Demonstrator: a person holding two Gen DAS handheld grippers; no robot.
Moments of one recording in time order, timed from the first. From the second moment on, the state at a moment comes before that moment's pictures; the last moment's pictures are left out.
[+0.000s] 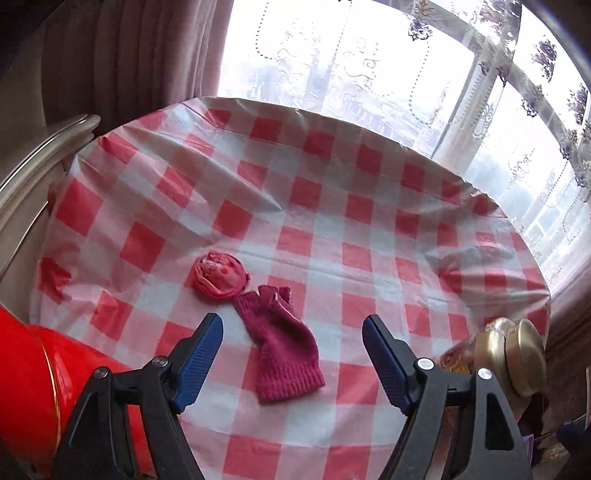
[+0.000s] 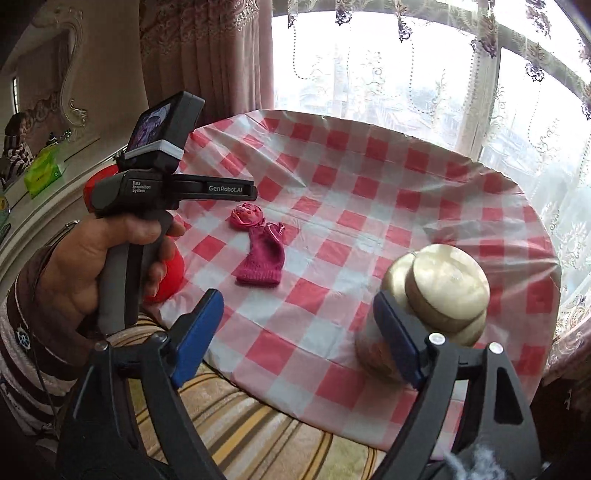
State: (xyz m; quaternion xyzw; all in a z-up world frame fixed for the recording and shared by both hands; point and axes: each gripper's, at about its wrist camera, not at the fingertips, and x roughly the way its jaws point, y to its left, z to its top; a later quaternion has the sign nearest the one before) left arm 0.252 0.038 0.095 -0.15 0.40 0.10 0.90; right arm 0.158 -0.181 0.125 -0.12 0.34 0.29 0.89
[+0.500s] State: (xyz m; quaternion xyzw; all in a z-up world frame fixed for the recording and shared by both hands) left arm 0.331 0.111 0.024 -0.18 0.45 0.19 0.85; right arm 0.256 -0.080 0.037 -0.10 0.41 0.33 0.84
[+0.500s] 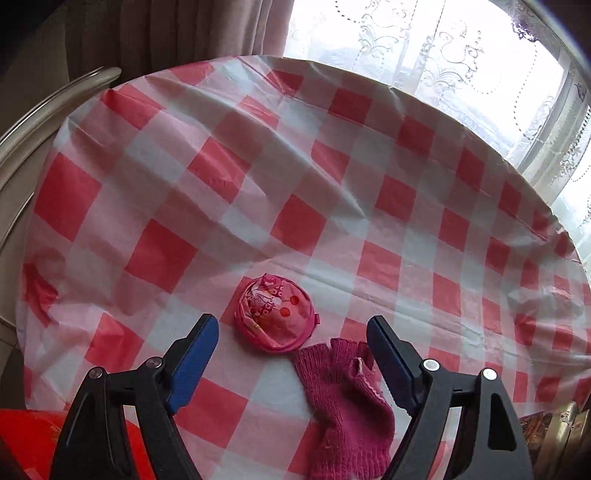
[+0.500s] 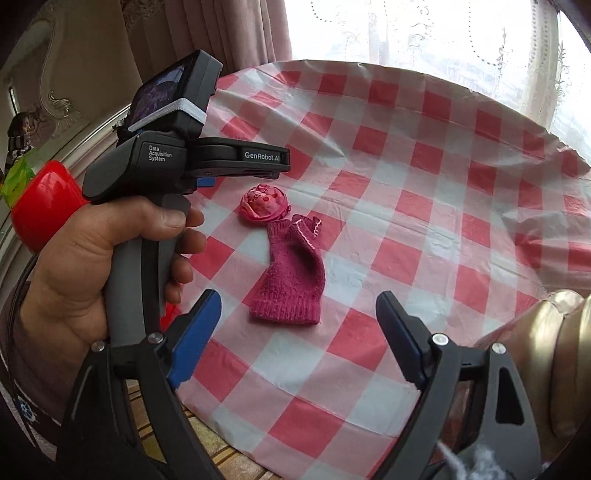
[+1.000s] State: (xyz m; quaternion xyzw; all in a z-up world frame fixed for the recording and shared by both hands) left arm 0.367 0.136 -0.047 -0.19 0.49 0.19 0.83; right arm 0.313 -0.039 -0.037 -0.12 0.47 0.37 0.79
